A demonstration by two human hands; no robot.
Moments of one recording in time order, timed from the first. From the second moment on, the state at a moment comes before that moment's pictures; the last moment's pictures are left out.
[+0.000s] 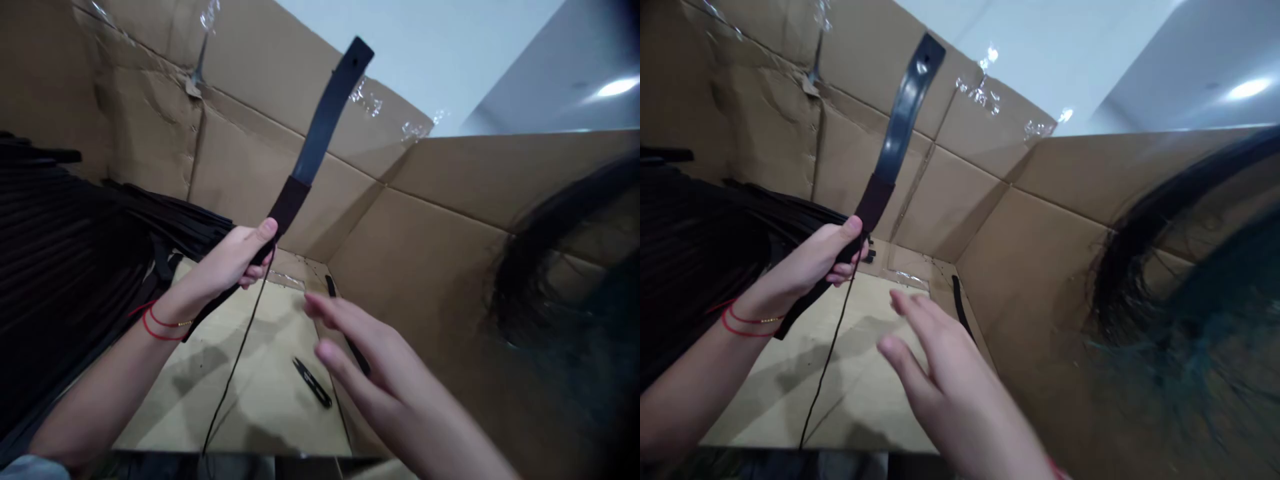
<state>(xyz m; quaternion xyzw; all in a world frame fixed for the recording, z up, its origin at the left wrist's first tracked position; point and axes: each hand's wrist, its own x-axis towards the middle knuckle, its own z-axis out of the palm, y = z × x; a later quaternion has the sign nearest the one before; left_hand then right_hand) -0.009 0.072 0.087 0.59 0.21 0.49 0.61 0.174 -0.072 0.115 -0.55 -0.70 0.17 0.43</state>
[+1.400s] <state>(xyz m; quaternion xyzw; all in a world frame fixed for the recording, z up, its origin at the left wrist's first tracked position) 0.030 0.062 0.069 0.64 0.31 0.41 0.57 0.161 0.070 0.077 -0.25 -0.56 0.45 0.64</state>
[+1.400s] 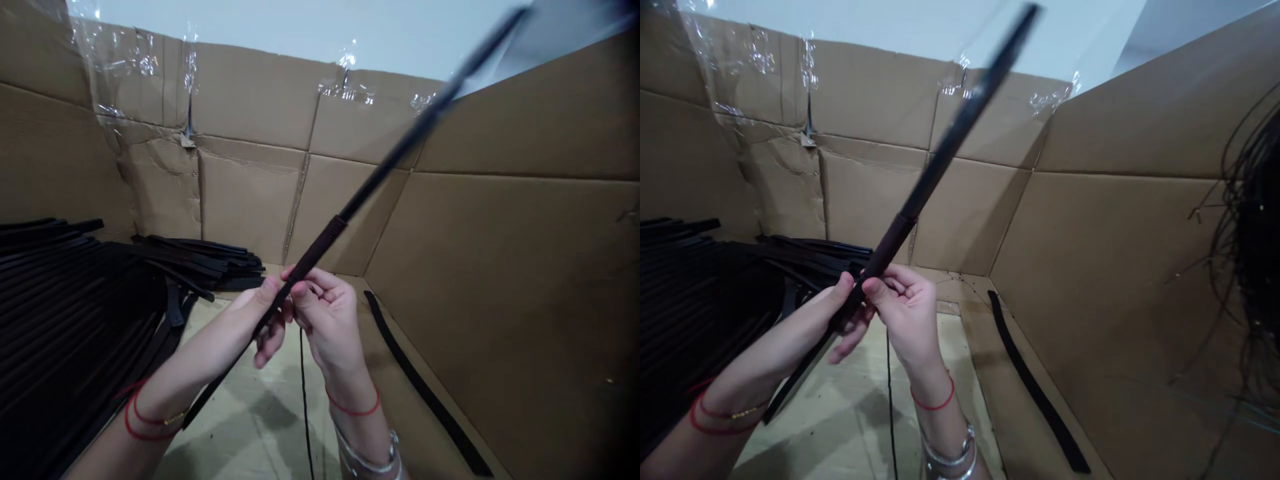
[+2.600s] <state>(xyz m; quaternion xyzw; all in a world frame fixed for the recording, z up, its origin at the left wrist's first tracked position) 0.031 0.060 0.070 0.67 0.33 0.47 0.47 0.164 0.066 0.081 -0.23 -0.53 0.40 0.71</state>
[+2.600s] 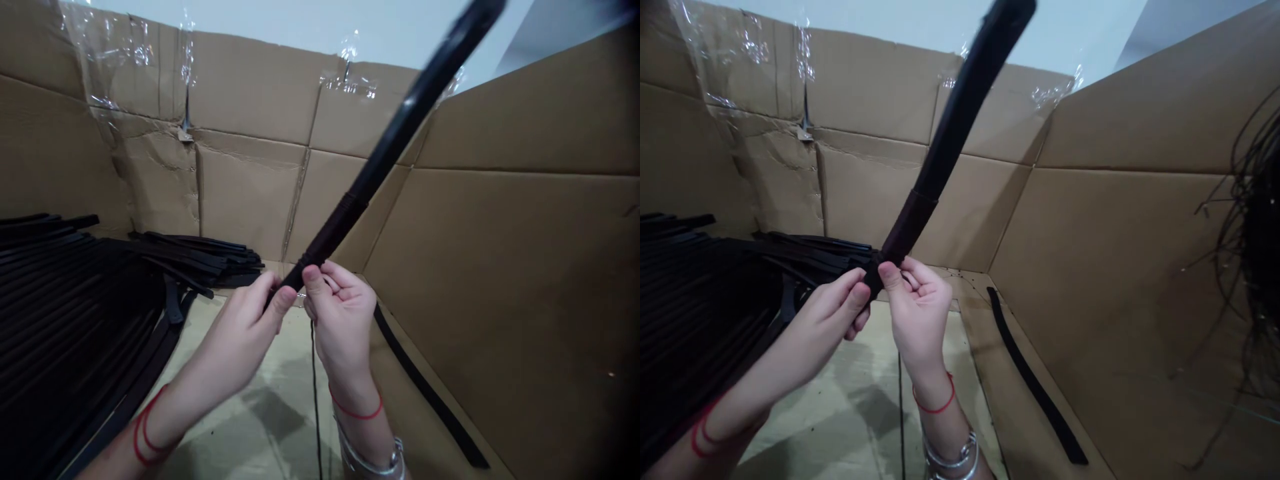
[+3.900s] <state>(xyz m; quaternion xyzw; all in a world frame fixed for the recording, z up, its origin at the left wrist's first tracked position) 0.025 0.057 0.071 0.68 0.30 0.40 0.54 0.159 0.054 0.083 -0.26 -0.58 0.40 0.66</state>
